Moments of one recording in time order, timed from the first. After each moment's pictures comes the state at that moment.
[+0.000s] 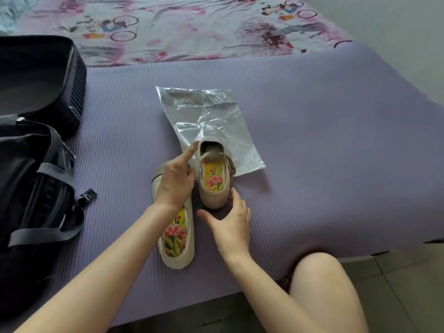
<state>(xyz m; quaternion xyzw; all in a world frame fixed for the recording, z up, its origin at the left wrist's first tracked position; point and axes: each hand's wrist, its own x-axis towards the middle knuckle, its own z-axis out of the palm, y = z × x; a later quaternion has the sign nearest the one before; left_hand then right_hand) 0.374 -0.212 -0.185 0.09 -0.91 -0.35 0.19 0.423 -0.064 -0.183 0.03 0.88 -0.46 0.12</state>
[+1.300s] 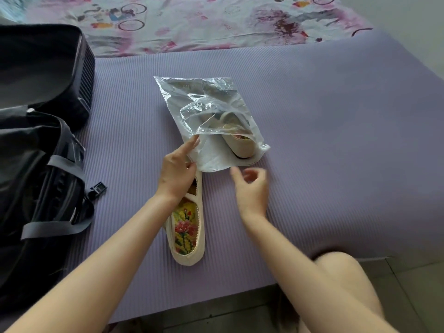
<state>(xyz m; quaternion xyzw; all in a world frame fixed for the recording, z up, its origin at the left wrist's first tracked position) 0.378 -0.231 -0.178 0.11 -0.87 -0.44 0.17 0.365 -0.075 -0.182 0.11 0.81 -0.57 0.04</state>
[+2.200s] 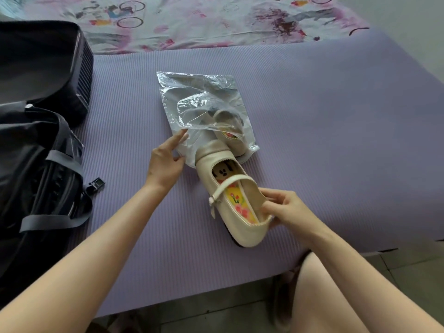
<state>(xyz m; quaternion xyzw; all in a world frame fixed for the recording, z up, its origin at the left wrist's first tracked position) 0.376 -0.249 -0.180 0.13 -0.86 -0.47 0.17 0.377 0.028 -0.145 -0.08 0.74 -0.56 0.35</state>
